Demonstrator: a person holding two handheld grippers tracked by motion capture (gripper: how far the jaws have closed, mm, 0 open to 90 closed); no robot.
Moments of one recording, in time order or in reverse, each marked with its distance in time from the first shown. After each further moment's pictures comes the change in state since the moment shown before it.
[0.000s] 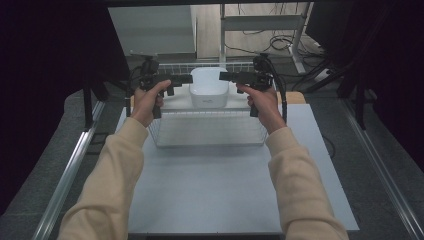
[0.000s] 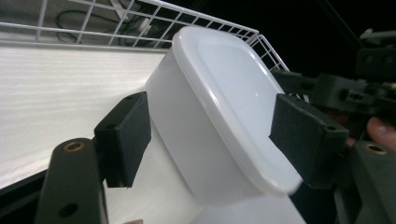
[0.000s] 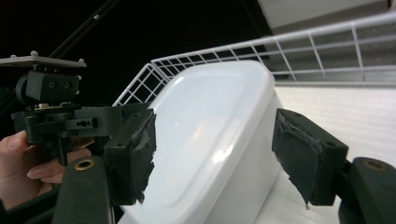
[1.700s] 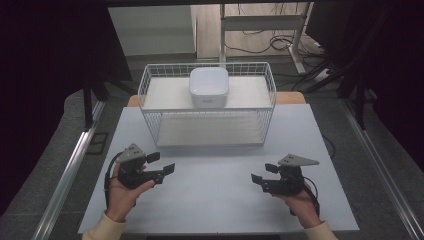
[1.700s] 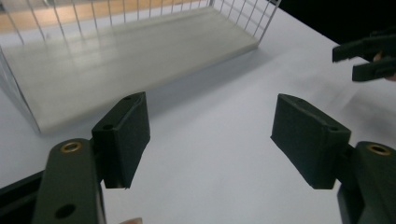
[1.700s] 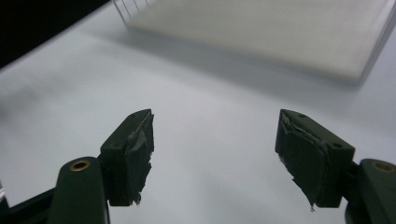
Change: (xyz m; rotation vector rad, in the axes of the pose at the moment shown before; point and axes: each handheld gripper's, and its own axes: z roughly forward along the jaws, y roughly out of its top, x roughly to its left) left arm -0.015 -0.231 -0.067 0.038 0.236 0.367; right arm -0.042 -0.247 -0.112 0.150 -0.203 -0.324
